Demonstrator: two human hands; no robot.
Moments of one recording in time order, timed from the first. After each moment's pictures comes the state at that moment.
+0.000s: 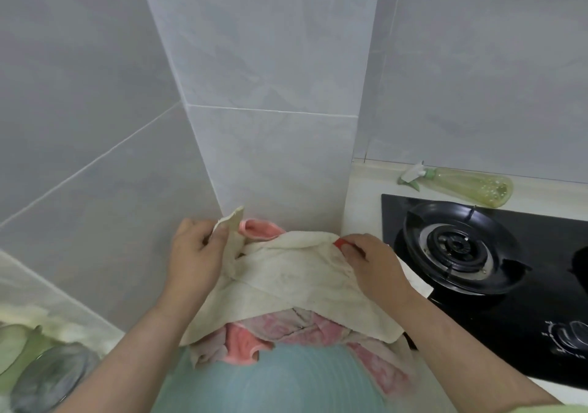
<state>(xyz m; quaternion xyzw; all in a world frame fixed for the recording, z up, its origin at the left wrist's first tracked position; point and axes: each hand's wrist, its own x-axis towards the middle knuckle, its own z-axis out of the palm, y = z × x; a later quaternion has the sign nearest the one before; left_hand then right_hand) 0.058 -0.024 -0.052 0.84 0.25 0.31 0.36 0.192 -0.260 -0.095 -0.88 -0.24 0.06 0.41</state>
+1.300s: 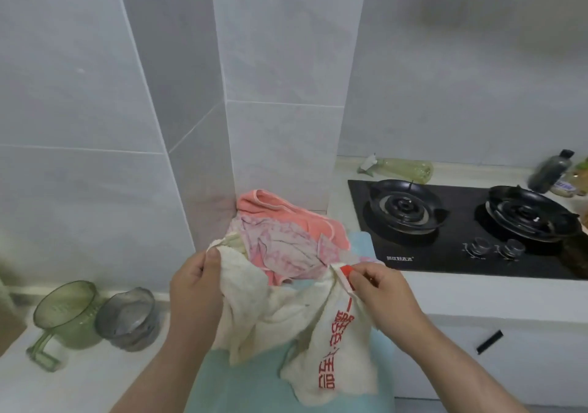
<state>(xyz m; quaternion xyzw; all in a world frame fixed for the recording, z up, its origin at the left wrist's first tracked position) -0.129 -0.030 -0.071 0.72 0.21 0.33 0.58 -0.059 -0.285 -0.055 -0.85 -0.11 0.06 0.51</state>
